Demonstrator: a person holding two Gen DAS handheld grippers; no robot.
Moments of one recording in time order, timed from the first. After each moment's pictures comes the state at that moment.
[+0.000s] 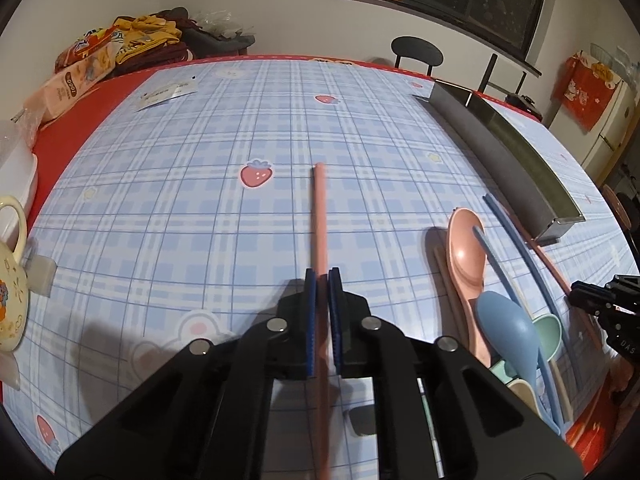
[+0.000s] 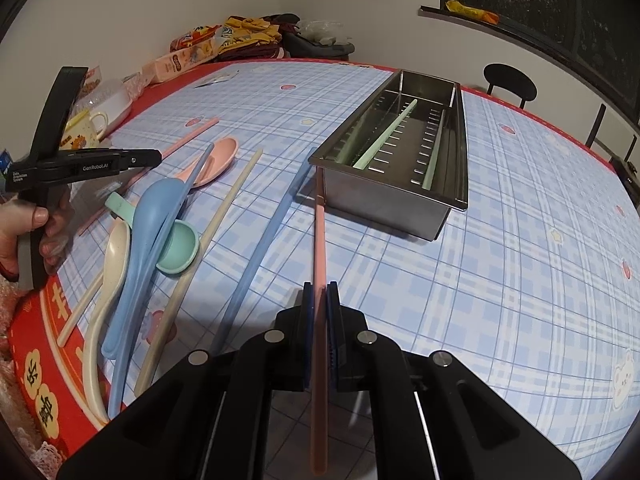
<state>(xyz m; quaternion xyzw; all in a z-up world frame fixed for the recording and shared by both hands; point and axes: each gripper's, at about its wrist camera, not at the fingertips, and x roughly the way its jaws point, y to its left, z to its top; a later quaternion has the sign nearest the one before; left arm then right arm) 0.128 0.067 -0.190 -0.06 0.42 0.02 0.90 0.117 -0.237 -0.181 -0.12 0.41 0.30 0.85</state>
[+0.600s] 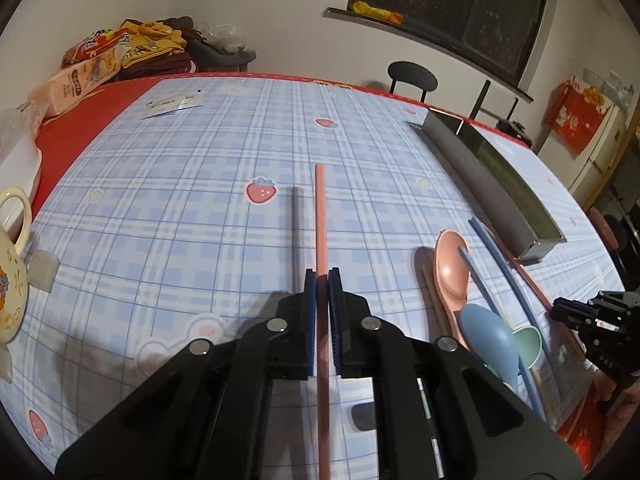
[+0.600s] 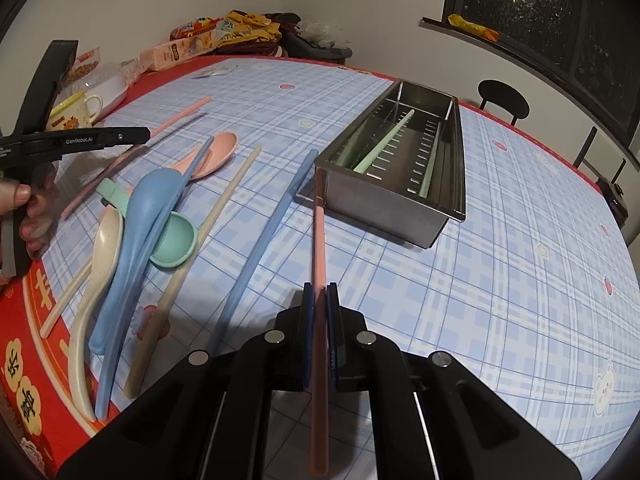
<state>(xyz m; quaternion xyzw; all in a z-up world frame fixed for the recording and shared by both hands) 0.114 0.078 -0.180 -0.10 0.39 0.00 0.92 0.106 -0.230 -0.177 -0.15 0.38 0.29 0.87</state>
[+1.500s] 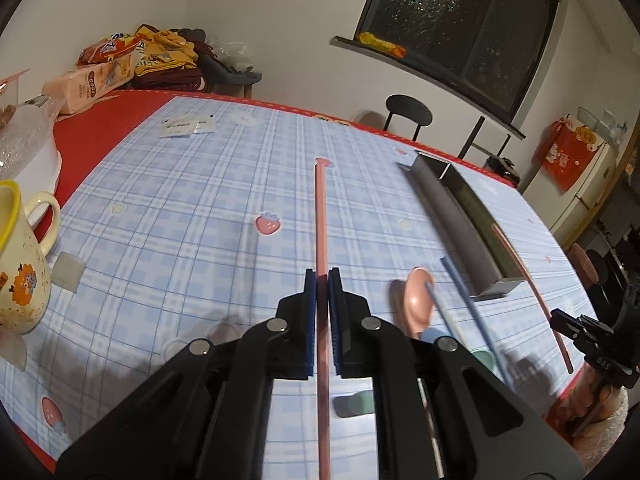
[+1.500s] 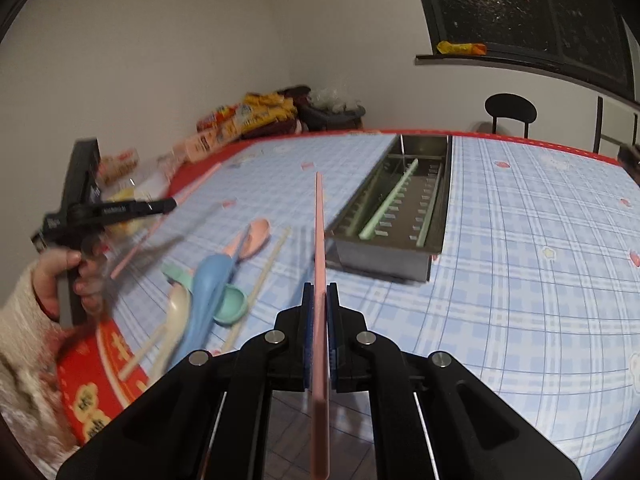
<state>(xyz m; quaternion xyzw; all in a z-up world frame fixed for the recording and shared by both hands) 0.091 0.091 -0.138 -0.14 0.35 -0.01 0.93 0.102 -0.284 -0.143 0.02 0.31 0.37 0.88</state>
